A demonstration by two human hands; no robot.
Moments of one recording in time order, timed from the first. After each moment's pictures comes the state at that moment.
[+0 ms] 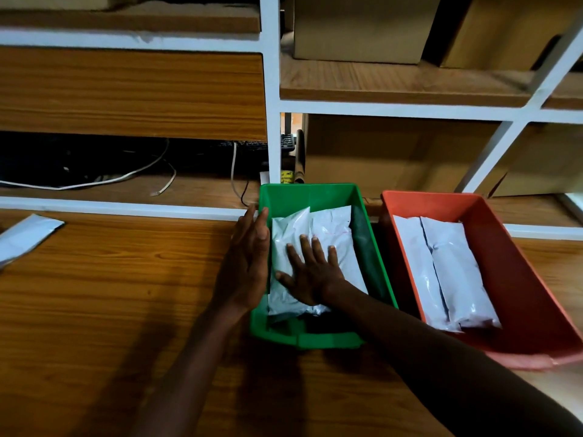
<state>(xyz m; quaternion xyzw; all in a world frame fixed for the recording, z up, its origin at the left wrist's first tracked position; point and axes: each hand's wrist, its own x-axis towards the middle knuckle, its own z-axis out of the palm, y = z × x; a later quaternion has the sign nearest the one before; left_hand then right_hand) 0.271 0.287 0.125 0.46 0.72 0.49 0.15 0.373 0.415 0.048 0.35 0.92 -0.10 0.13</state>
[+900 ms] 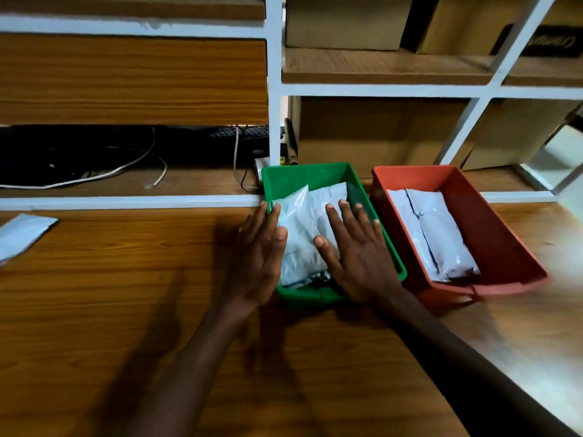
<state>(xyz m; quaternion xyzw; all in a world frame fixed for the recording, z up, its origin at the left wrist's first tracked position) 0.264 0.234 0.112 0.54 0.70 0.43 0.15 0.446 0.320 0.128 0.43 0.89 -0.07 -0.16</state>
